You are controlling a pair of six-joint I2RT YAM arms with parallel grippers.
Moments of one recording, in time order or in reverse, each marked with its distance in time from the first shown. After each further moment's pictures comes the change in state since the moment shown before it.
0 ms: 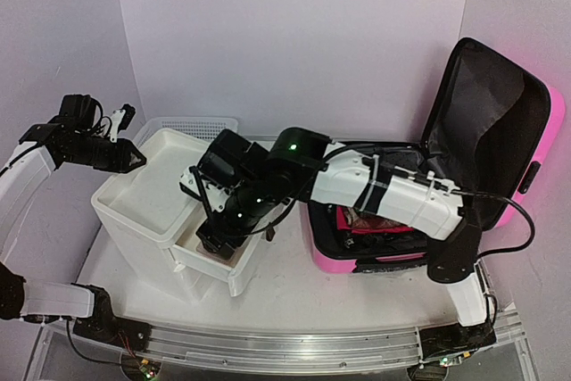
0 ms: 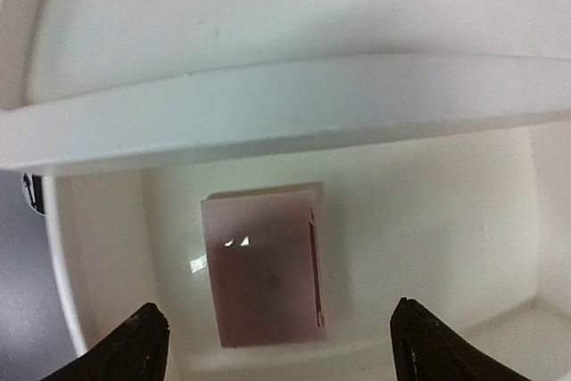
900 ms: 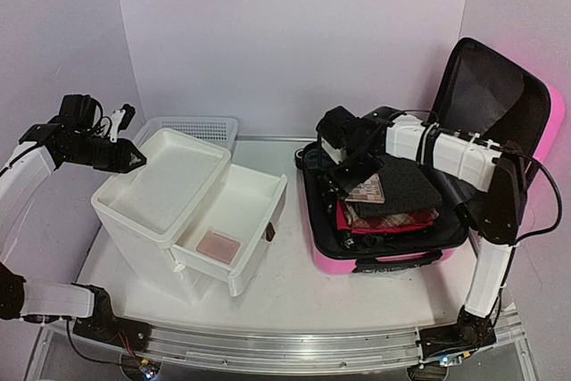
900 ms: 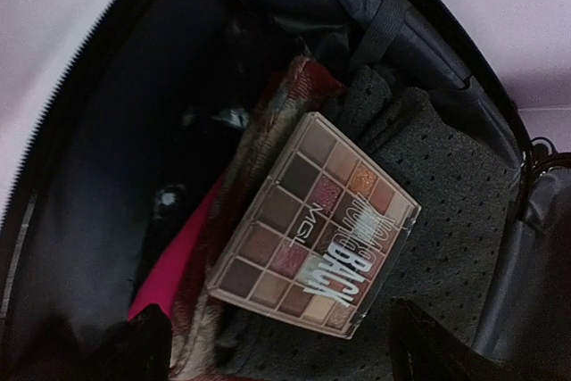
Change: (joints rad) left arm 0.000 0.000 0.001 0.000 0.002 0.000; right arm -0.515 -0.346 -0.645 0.091 0.373 -0.077
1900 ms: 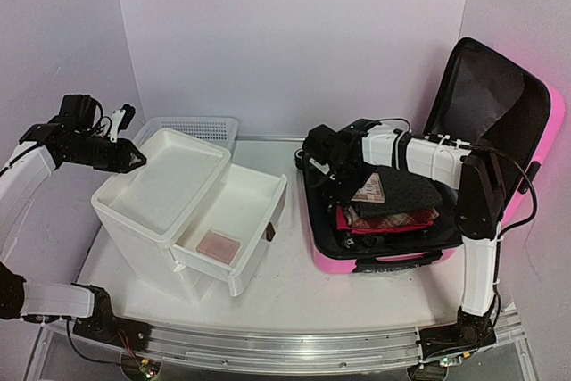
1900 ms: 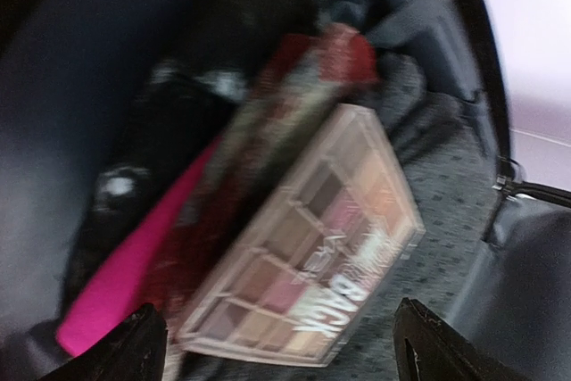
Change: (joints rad) left arm 0.000 0.002 0.001 -0.001 0.001 0.000; right arm 0.013 0.158 0.051 -0.066 0.151 -0.154
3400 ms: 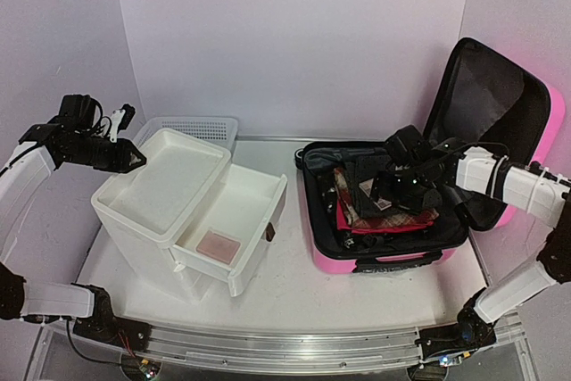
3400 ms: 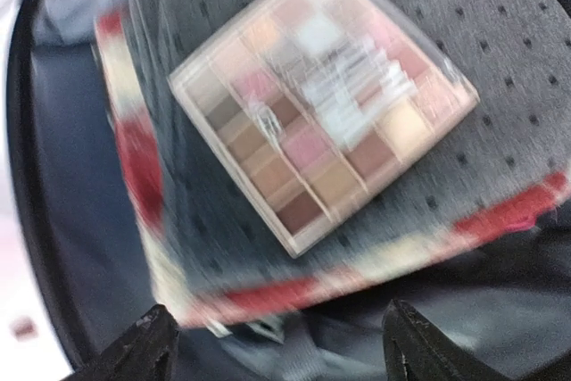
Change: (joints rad) left arm 0.002 -0.003 -0.002 0.001 0.007 -0.001; right arm -0.170 -0.622 -0.634 0.283 -0.384 0.931
